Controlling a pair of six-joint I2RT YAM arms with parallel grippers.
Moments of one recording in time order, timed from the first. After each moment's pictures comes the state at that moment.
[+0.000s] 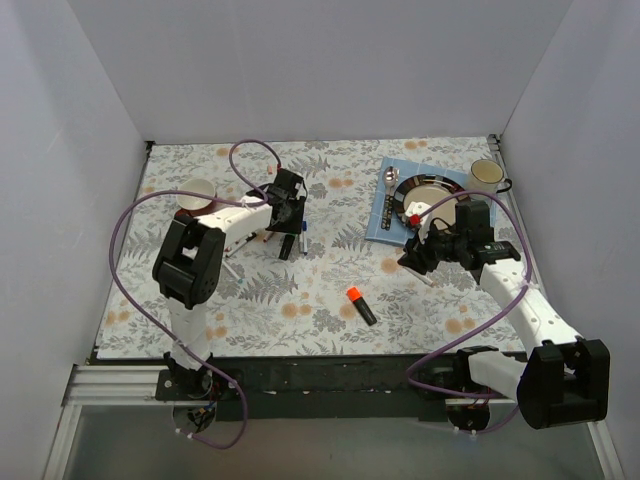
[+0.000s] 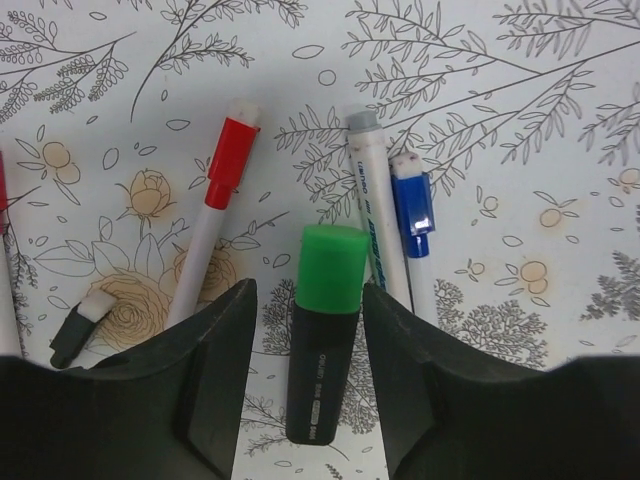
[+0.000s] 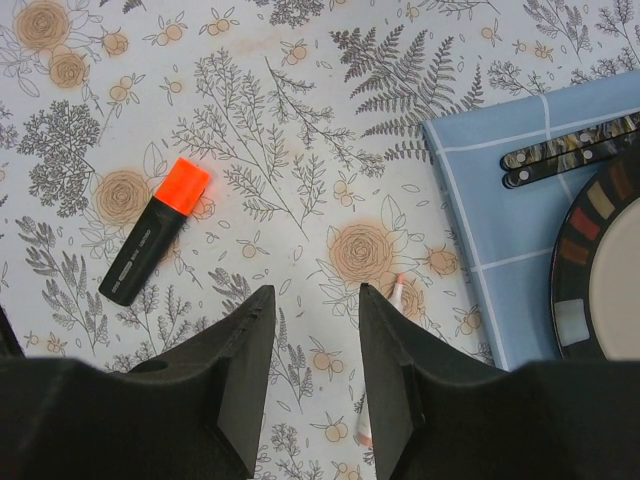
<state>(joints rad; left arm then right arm) -0.49 1.94 1.35 -0.40 -0.18 -0.29 0.17 1.12 0.76 -0.45 -0.75 -0.63</state>
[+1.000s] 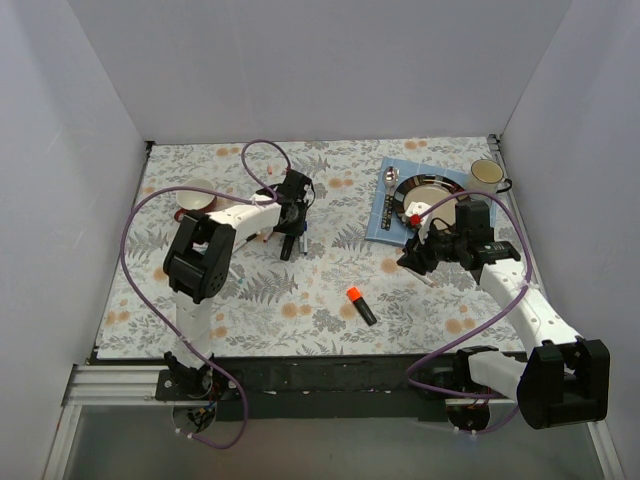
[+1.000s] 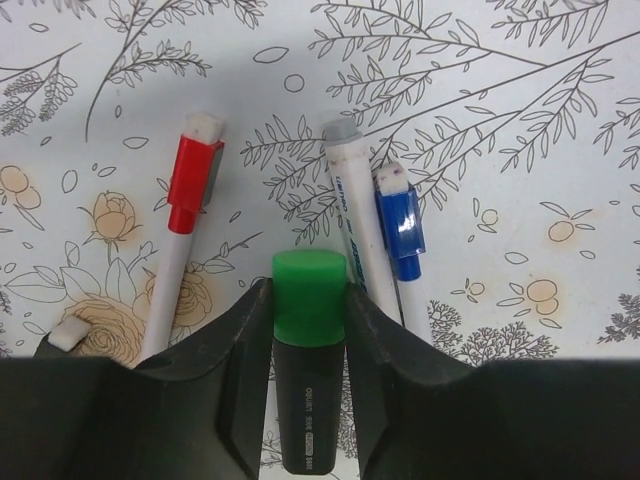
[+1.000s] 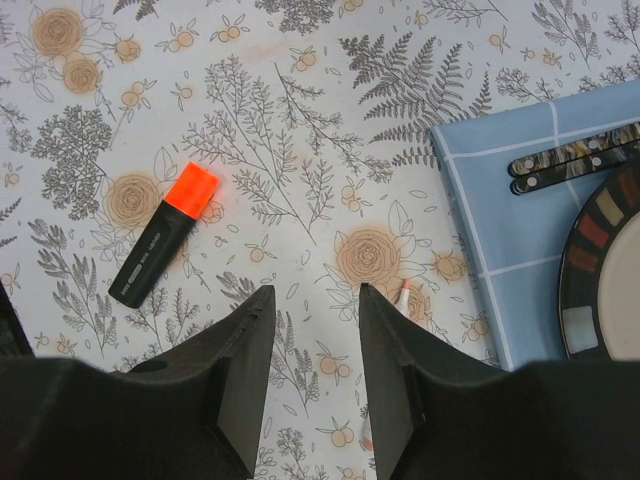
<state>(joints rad) -0.52 2.04 1.45 -0.47 -0.21 -0.25 0.17 1.12 0.76 -0.45 -0.75 -0.63</state>
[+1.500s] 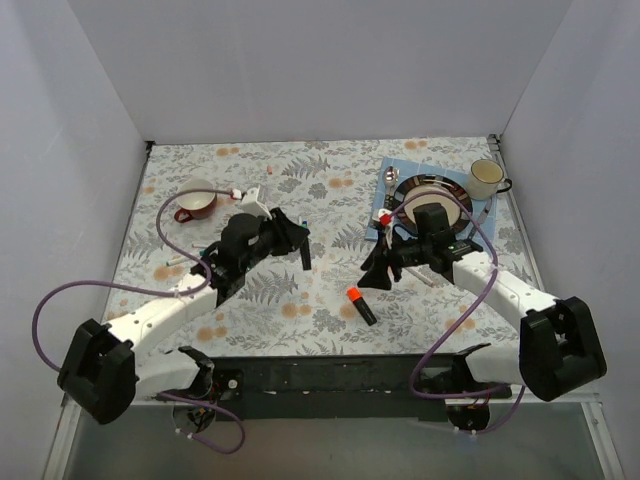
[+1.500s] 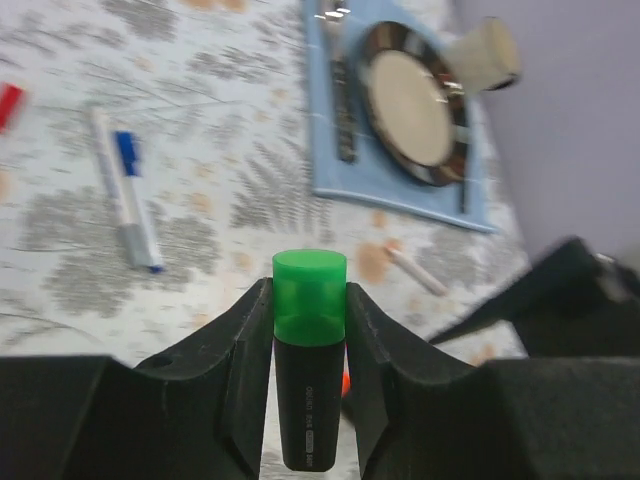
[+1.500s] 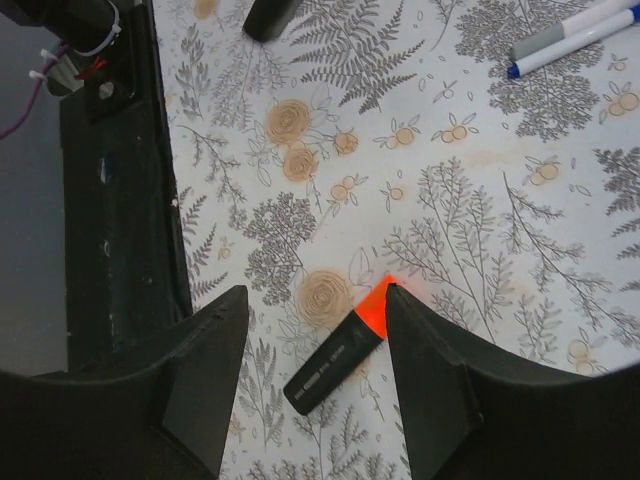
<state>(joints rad) -0.58 1.19 0.73 0.10 -0.01 -0.67 0.39 1.27 0.74 -0.26 -0.98 -0.34</state>
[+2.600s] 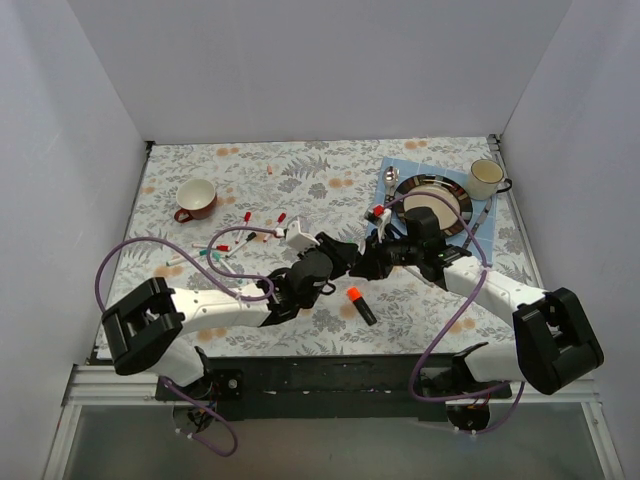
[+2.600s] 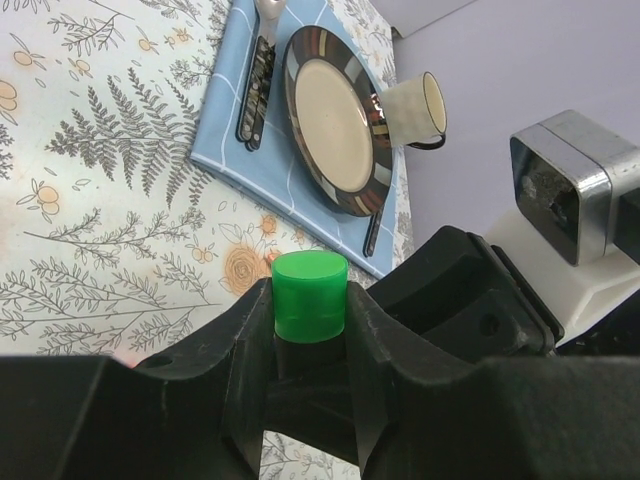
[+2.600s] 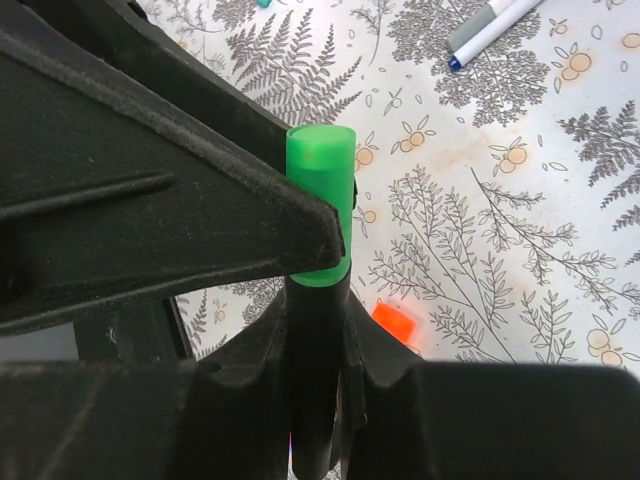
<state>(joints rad) -1.09 1.46 0.74 0.43 -0.64 -1.16 0.50 1.32 0.67 0.04 -0.77 0.09</state>
